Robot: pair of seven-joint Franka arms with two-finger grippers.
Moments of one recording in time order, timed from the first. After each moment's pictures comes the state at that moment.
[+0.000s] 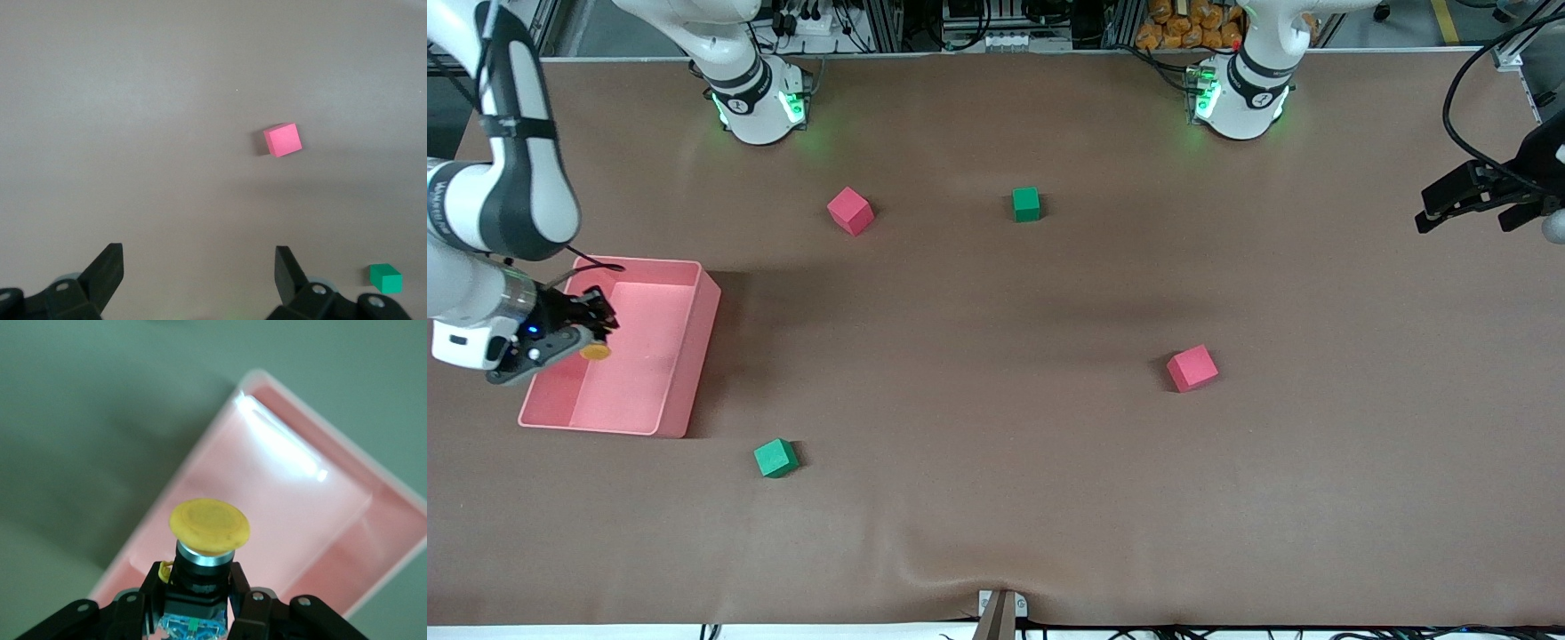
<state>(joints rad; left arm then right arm) -0.03 0.01 0.00 -1.49 -0.02 1.50 -0.06 -0.04 0.23 -0.05 -1.85 -0.03 2.00 -0.70</state>
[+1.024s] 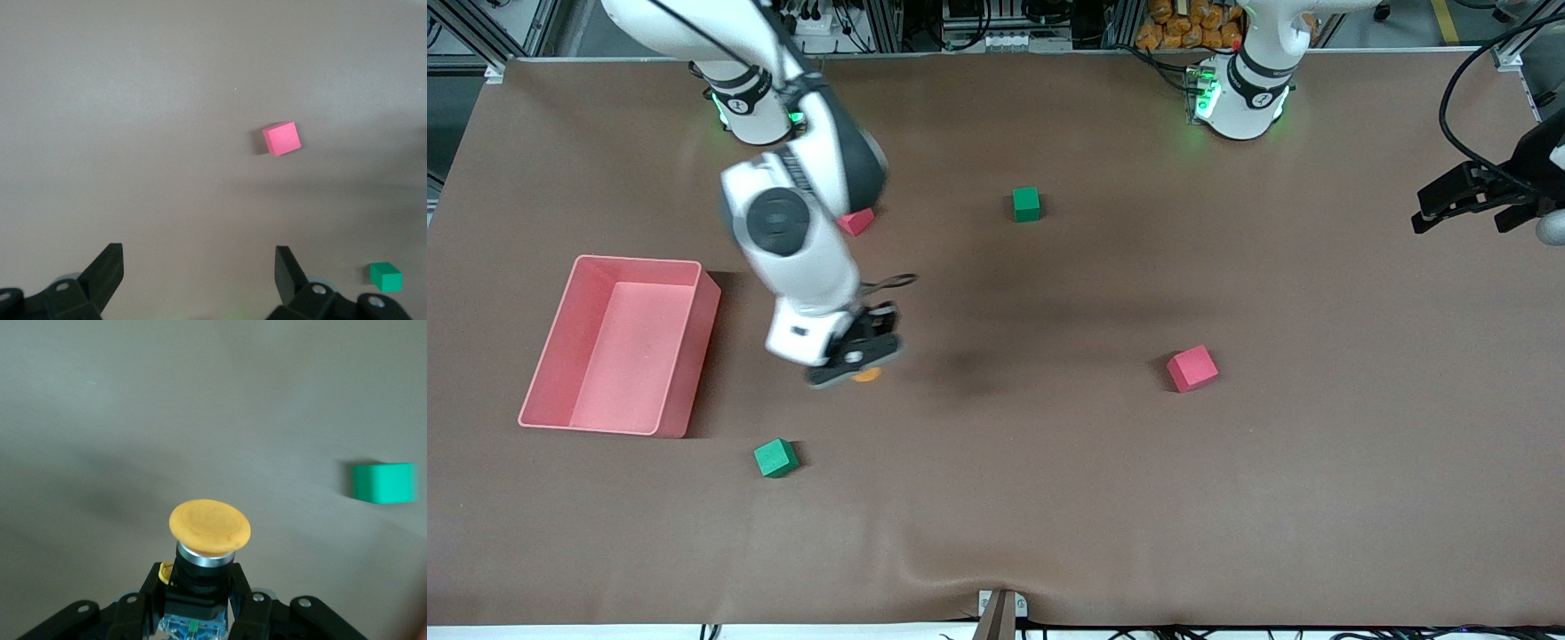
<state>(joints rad) -0.03 0.01 -0.01 -1.49 -0.02 1.49 -0.06 0.58 0.47 -0.04 -1.56 -0.02 2.10 0.15</state>
